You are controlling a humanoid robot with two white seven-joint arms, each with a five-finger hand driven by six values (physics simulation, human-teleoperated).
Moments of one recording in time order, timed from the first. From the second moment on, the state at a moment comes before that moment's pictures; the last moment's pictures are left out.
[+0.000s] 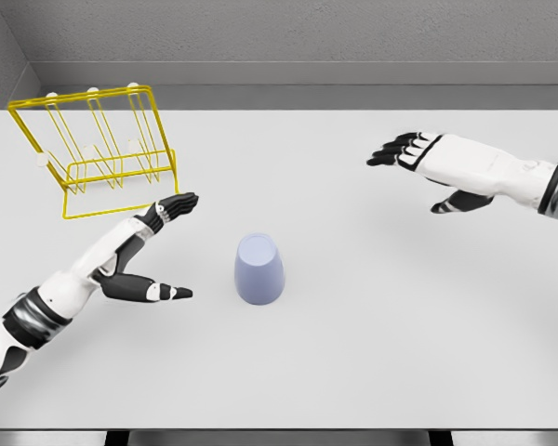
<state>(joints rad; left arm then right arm) -0.19 0.85 -0.76 -1.69 0.49 -0.58 -0.03 -0.43 -0.76 0.29 -1.54 0.33 -0.62 0.57</state>
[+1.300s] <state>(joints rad) -0.36 0.71 -0.96 -1.63 0.71 -0.25 -0.06 -0.21 -0.66 -0.01 -1.50 0.16 -0.61 0.57</state>
